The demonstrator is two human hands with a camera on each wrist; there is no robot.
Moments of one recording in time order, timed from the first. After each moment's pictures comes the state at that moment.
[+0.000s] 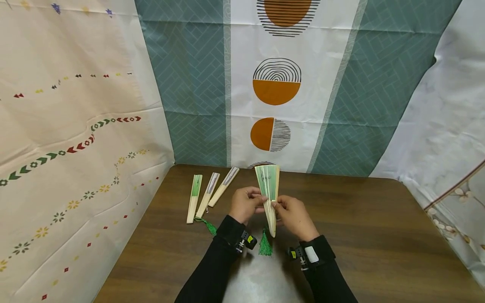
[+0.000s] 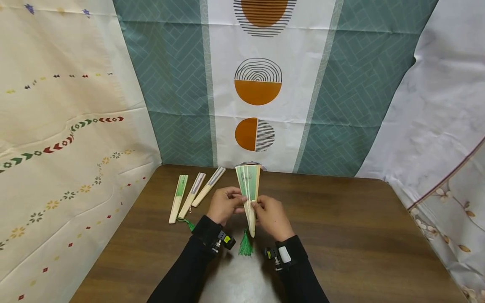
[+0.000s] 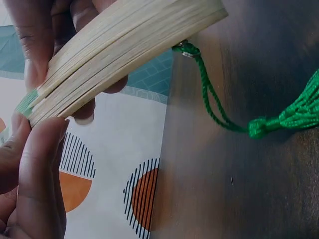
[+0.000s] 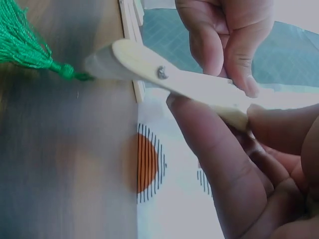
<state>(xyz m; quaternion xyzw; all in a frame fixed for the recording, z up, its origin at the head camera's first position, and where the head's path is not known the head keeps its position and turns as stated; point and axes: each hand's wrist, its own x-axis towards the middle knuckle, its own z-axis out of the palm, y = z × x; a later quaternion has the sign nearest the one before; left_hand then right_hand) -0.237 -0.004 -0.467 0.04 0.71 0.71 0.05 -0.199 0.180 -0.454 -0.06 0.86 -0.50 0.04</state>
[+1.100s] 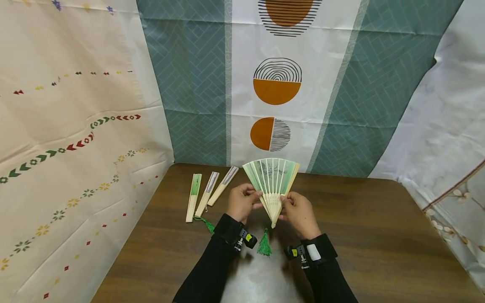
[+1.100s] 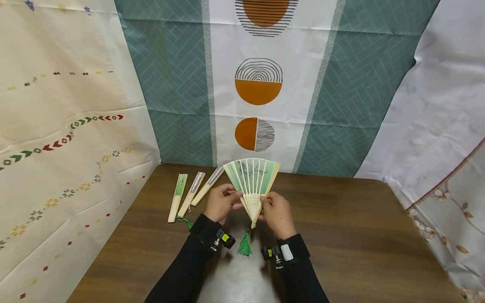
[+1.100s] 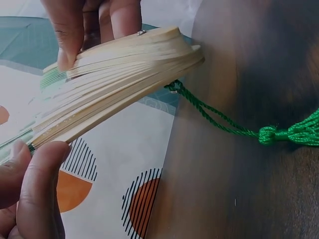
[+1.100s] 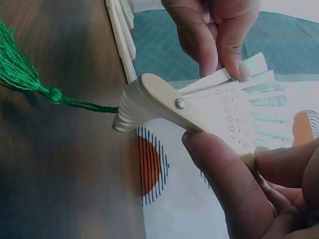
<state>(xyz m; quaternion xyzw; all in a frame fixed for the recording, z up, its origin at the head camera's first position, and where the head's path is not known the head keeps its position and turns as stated) -0.239 -0.002 -0.469 0.00 0.64 0.77 0.03 -0.199 0.185 -0.452 0.04 0.80 -0.60 0.01</state>
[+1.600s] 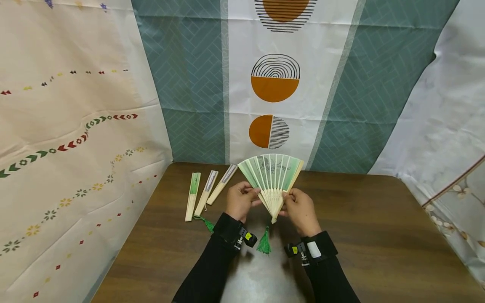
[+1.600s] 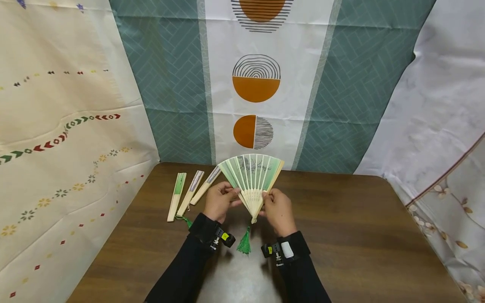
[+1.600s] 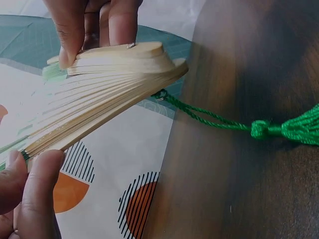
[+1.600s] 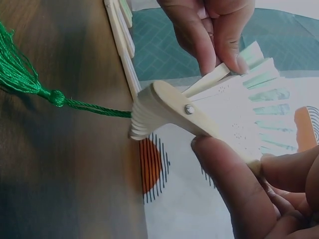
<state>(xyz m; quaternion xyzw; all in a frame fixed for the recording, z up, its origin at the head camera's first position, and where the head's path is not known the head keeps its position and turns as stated) -0.239 -0.001 -0.471 -0.01 0.64 0.77 0.01 -0.202 0.188 -0.453 0.06 0.79 -0.61 -0.01</state>
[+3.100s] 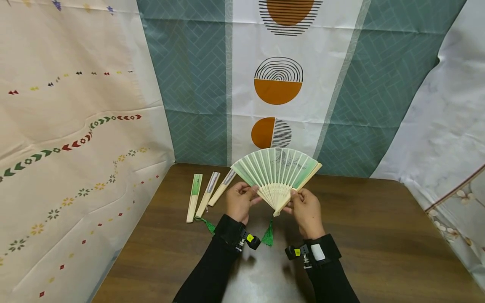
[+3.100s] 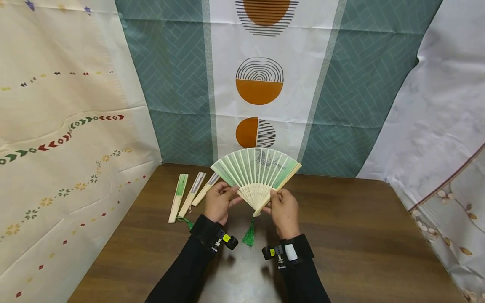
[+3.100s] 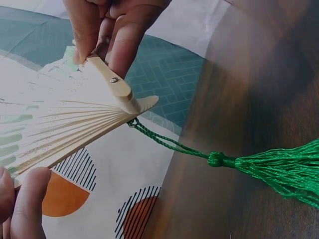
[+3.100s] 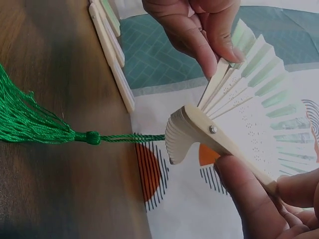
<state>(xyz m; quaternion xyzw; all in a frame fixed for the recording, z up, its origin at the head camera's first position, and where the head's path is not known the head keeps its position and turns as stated) -0.243 0.001 -0.474 -0.03 0.55 0.83 -0.03 -0.205 0.191 -0.451 0.09 0.73 -0.67 -0.06</state>
